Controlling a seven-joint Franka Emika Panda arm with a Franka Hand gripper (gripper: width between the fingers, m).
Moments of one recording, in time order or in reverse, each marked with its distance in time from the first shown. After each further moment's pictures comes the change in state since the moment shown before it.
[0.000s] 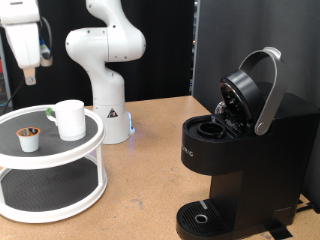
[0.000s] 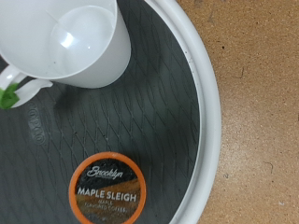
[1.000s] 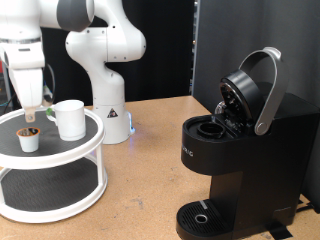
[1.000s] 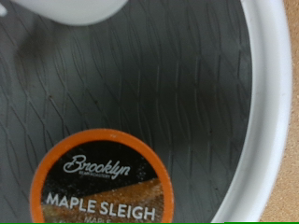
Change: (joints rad) arm -0.061 0.039 -0.015 -0.221 -0.102 0.327 0.002
